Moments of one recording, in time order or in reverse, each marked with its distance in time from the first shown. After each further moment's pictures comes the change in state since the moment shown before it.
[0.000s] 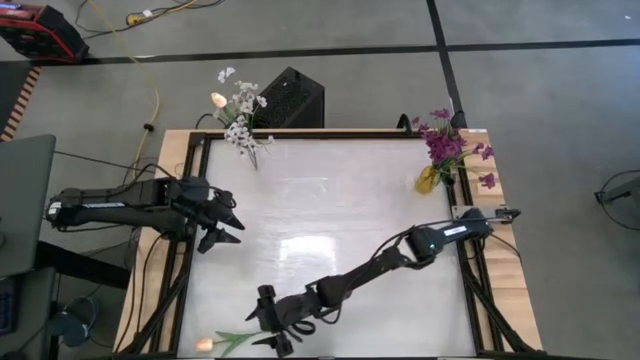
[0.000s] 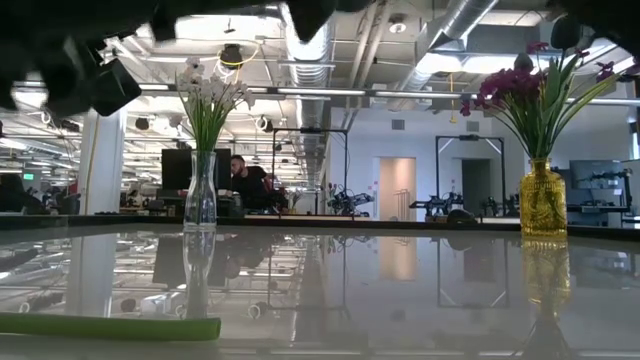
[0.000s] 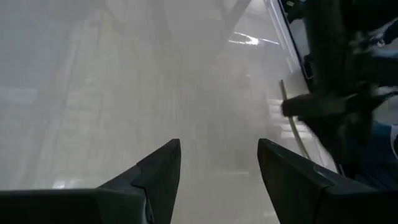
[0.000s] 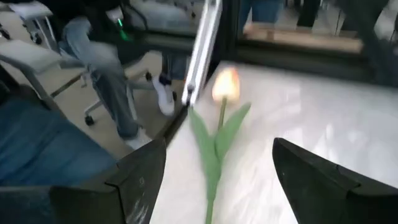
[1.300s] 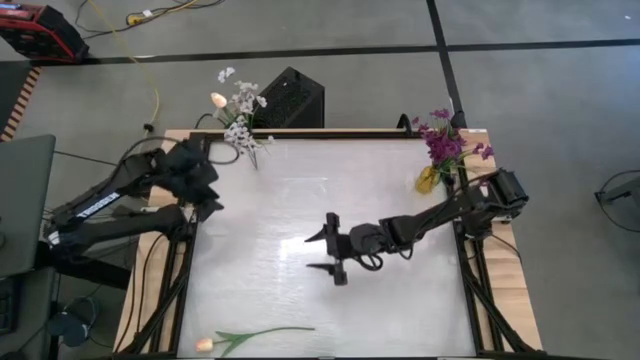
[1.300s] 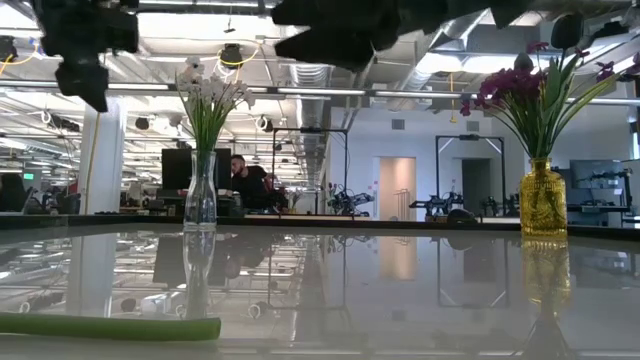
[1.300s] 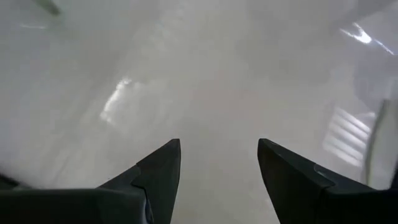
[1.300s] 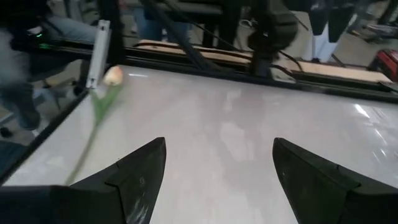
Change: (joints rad) left arm 0.518 0.153 0.332 -0.597 -0.062 0.127; right arm -0.150 -0.882 -1.089 0.242 0.155 -0.094
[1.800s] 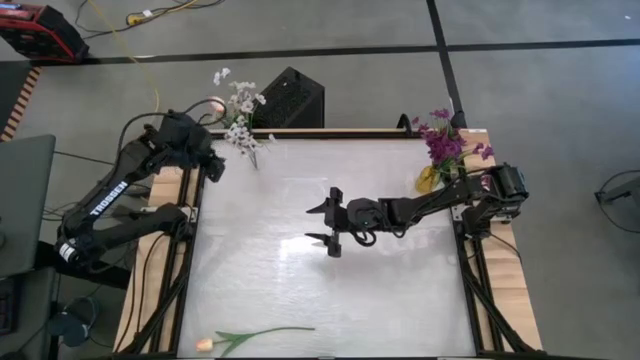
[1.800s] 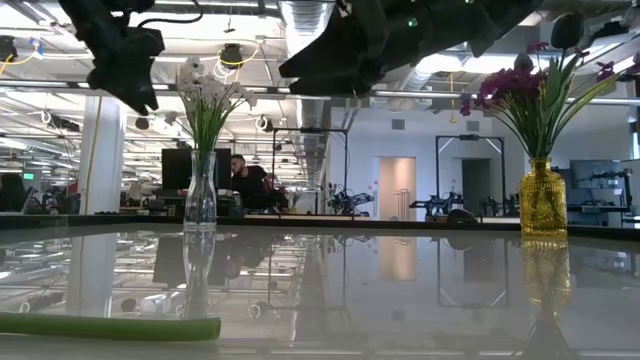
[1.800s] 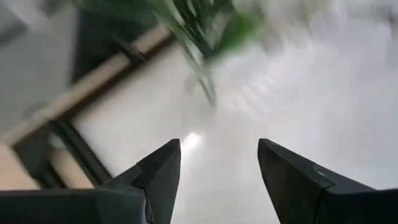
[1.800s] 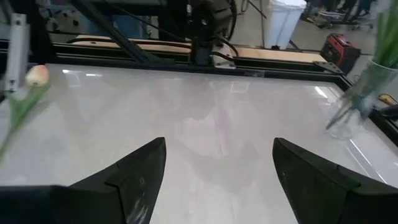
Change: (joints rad) left arm 0.332 0.102 0.056 0.264 -0.232 0.144; right arm -0.160 -0.025 -0.039 0.003 0.000 -0.006
